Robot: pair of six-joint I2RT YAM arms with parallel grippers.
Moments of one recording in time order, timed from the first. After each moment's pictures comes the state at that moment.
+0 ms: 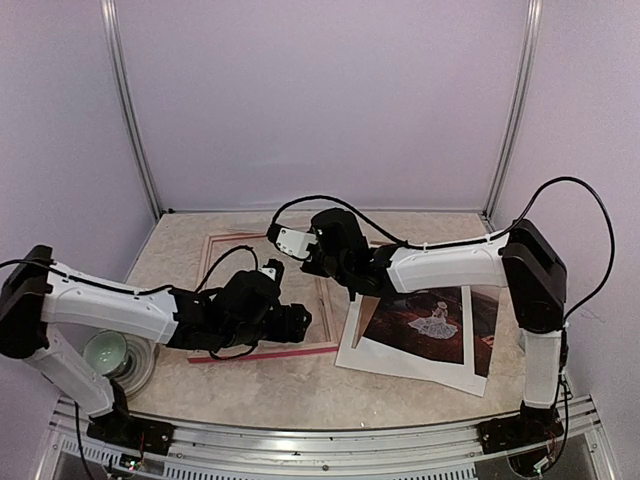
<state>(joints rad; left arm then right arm) -1.08 1.56 0.83 0.00 -0.35 -0.70 0.97 2.02 1.46 0.23 0.49 -0.82</state>
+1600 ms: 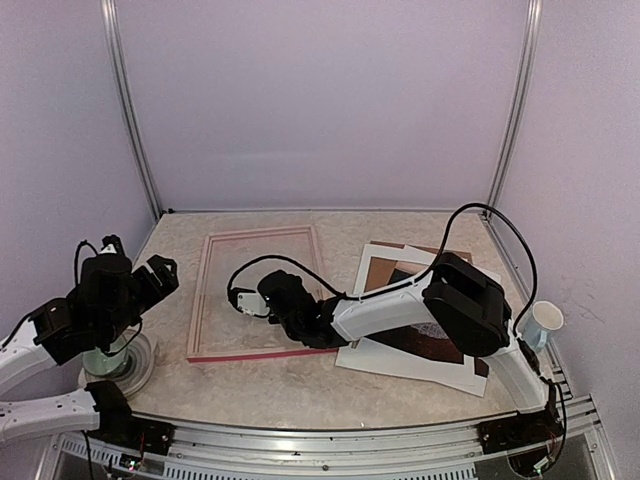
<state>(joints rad) -0.72 0.63 0.59 -0.46 -0.66 -0.88 1.15 2.36 1.64 0.30 0.69 -1.00</state>
